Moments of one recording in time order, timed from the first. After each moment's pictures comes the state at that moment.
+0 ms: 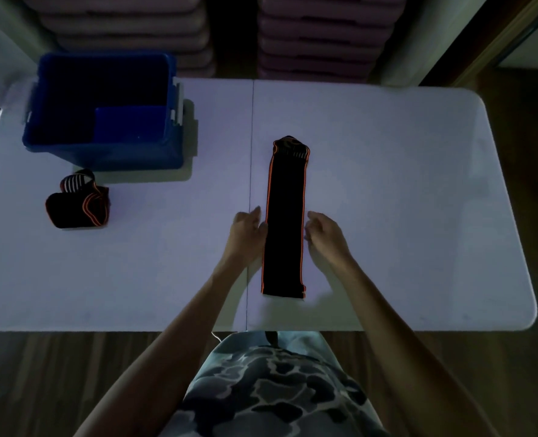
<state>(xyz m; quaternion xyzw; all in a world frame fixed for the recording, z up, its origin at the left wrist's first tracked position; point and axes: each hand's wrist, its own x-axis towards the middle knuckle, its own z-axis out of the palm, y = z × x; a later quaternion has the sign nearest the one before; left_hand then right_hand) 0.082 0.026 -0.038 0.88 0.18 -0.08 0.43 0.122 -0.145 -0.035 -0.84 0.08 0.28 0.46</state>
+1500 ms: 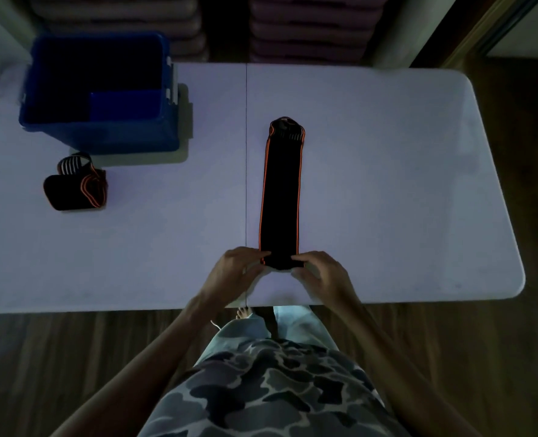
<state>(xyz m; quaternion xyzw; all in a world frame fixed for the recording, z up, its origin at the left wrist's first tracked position) -0.032 0.034 -0.044 0.92 -0.03 -0.07 0.40 0.006 -0.191 -0.047 -0.90 -0.15 0.17 0.37</state>
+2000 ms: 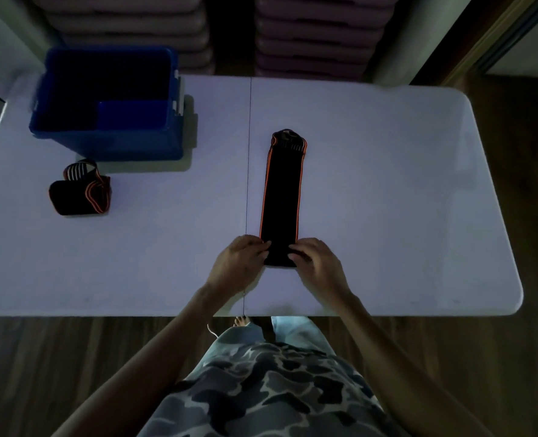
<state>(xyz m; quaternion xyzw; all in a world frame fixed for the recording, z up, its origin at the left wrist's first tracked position) -0.003 0.028 -0.054 0.94 -0.03 0.03 0.33 0.041 -0.177 -0.054 -0.91 -0.17 0.11 0.36</state>
